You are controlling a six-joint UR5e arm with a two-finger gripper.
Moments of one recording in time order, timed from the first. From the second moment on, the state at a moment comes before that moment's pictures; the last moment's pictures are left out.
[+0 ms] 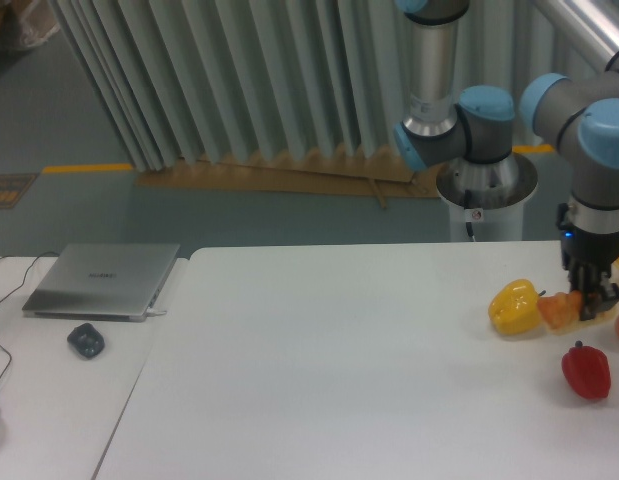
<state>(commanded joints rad) 2.51 -1.80 -1.53 -1.34 1.54 1.64</state>
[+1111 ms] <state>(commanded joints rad) 2.40 -1.80 -1.54 -1.34 1.54 1.50</state>
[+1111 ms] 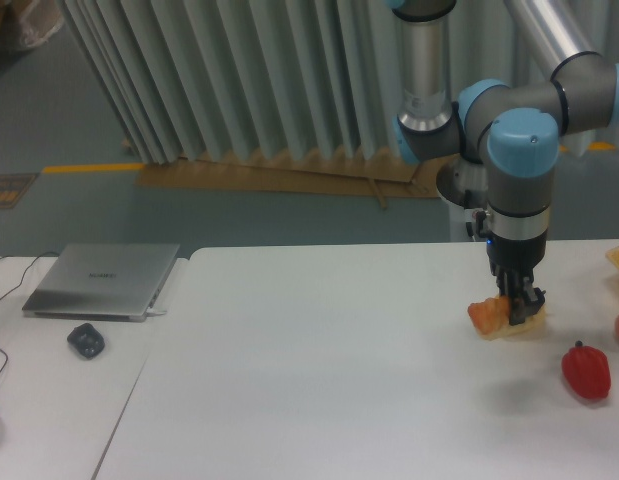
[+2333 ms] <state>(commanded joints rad) 2.40 -1.78 -1.55 -1.33 1.56 1.50</state>
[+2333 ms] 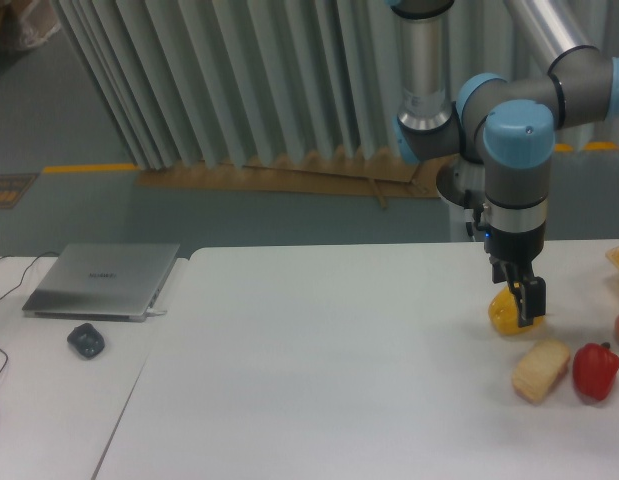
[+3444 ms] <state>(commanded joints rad) 2.46 -1.79 -1.52 -1.31 1.66 1.63</state>
